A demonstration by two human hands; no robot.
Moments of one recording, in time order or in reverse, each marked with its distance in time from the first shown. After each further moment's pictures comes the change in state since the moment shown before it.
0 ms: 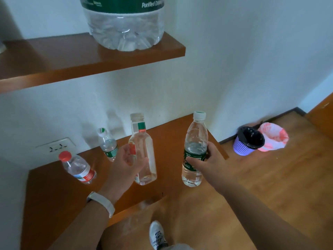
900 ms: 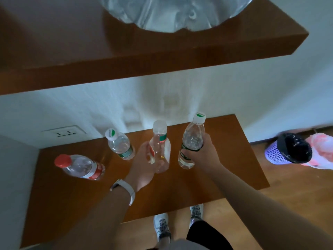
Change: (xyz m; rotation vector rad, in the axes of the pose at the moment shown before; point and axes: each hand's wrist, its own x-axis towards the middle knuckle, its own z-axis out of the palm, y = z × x) left_hand 0.148 -0.079 0.025 0.067 0.010 -0.149; right_hand 0.201 0.029 0.105 -0.226 -0.193 -0.026
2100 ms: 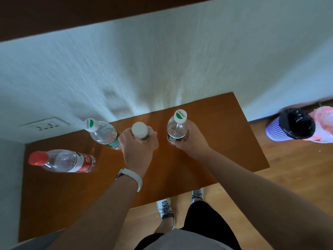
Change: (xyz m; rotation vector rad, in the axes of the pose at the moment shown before) left_hand 0.019 0.003 0.039 0.031 0.502 -0.034; right_hand 0.031 0.047 0.017 -0.078 -0.166 -0.189
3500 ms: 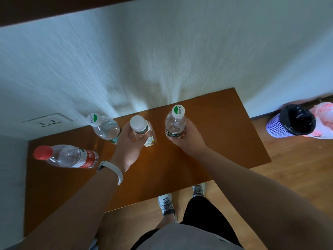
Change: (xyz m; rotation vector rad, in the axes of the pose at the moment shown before) left_hand 0.026 -0.015 -0.041 -0.210 -0.421 0.068; right_hand 0.004 0.013 0.027 -0.025 0.069 0.031
